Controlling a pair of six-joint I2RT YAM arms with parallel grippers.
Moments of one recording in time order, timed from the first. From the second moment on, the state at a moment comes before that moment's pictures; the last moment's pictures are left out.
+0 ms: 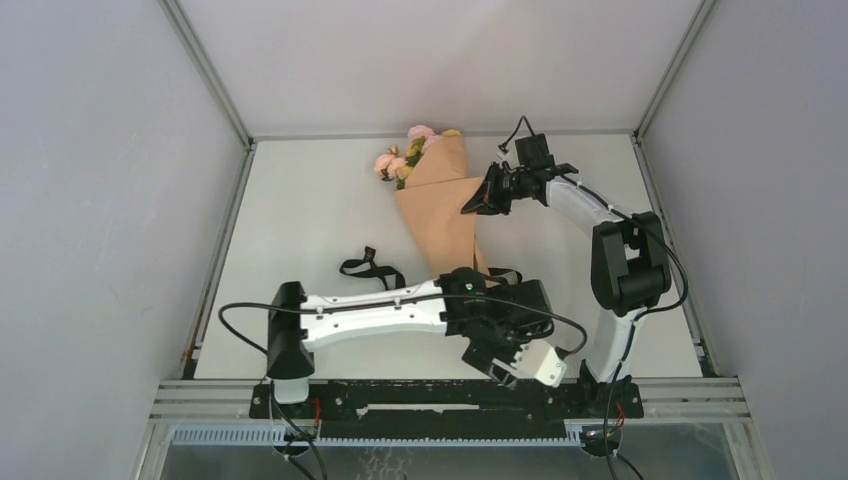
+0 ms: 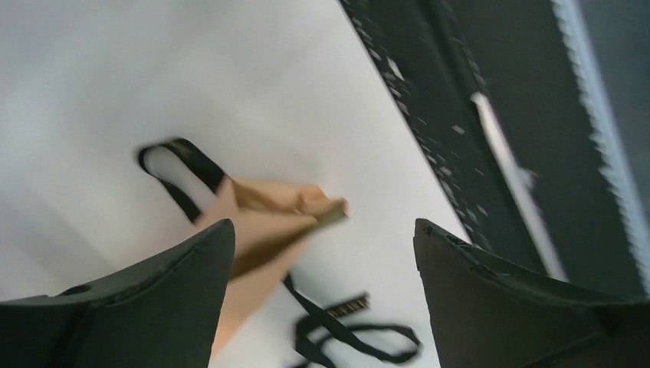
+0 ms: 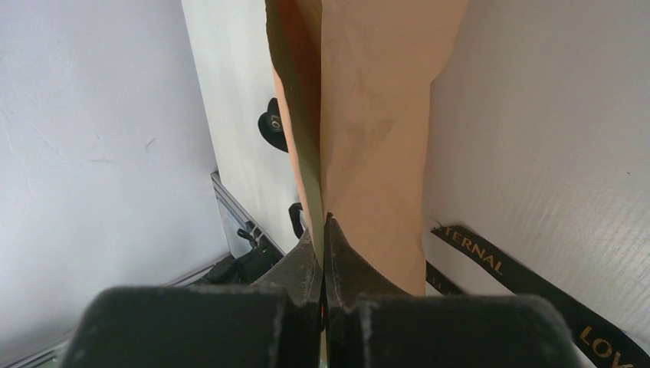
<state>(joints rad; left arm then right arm) -1.42 1.87 1.80 -1.04 0.07 0.76 0.26 1.89 1.43 -0.43 -0.72 0.69</state>
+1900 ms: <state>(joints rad) -0.54 1.70 1.16 -0.72 0.30 1.23 0.29 1.87 1.19 -0.27 -0.69 0.69</state>
